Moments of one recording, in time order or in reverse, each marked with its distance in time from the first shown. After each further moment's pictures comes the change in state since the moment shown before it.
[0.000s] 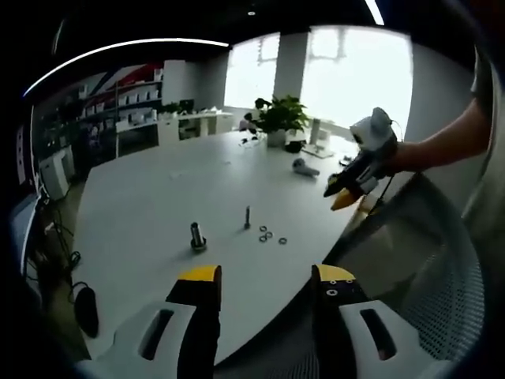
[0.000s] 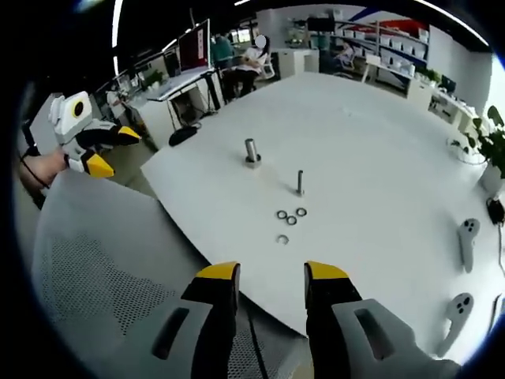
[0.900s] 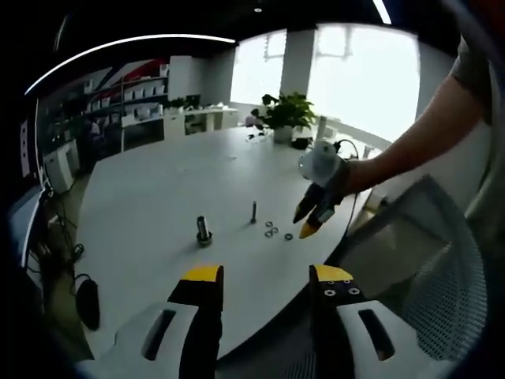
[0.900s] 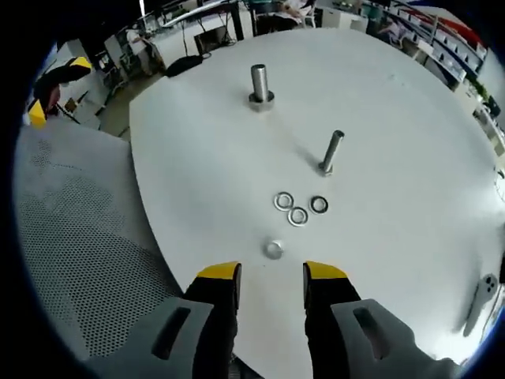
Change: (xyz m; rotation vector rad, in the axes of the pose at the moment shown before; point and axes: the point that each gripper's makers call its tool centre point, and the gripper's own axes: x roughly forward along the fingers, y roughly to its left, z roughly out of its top) left arm -0.001 0.009 -0.006 -0.028 0.022 0.030; right arm 0.112 -0.016 -0.023 -0.195 0.279 0.065
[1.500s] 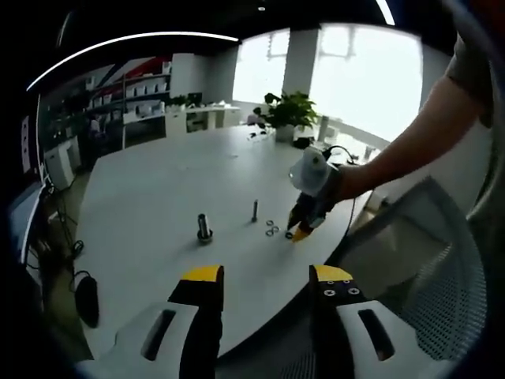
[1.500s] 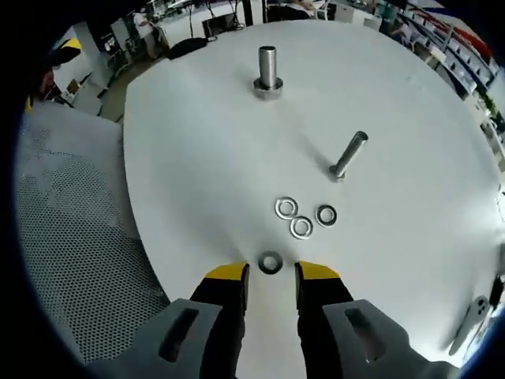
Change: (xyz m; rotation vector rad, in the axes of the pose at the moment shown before) left arm 0.000 0.000 -0.001 -0.010 0.002 0.003; right arm 0.016 0.001 0.000 -0.183 0.072 -0.020
